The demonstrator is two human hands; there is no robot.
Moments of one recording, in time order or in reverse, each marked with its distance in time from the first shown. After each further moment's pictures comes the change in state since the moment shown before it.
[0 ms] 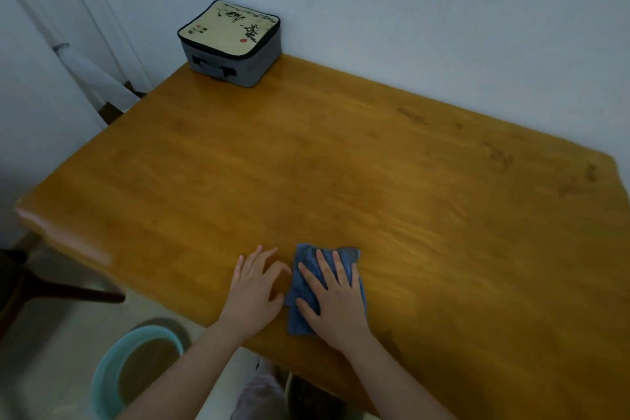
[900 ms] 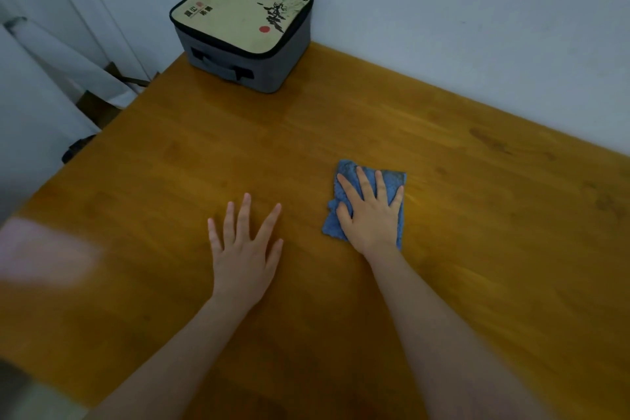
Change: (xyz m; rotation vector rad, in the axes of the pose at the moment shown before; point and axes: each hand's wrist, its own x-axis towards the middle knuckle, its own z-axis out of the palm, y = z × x) left_hand 0.195 -0.114 -0.054 0.258 0.217 -0.187; right_hand 0.303 0.034 -0.053 -0.023 0.142 0.225
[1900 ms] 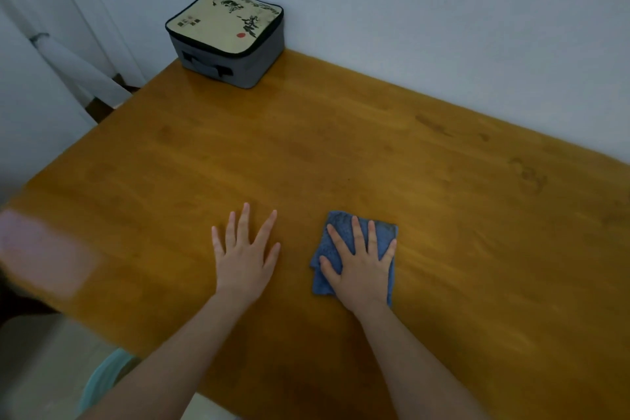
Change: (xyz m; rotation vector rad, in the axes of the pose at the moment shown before) left_hand -0.095 0.074 -0.012 -0.007 -0.087 -0.062; right_hand -0.178 0.057 0.012 -0.011 0.021 0.013
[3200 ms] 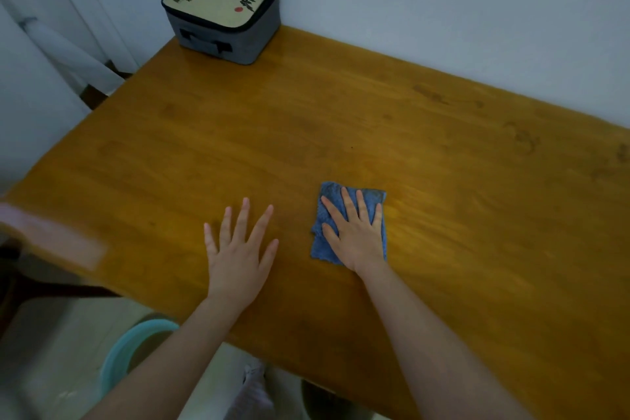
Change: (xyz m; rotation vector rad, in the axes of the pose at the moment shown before) left_hand -0.067 -0.032 -0.008 0.002 0.020 0.055; right_hand -0.012 -0.025 -0.010 -0.010 -0.196 -0.041
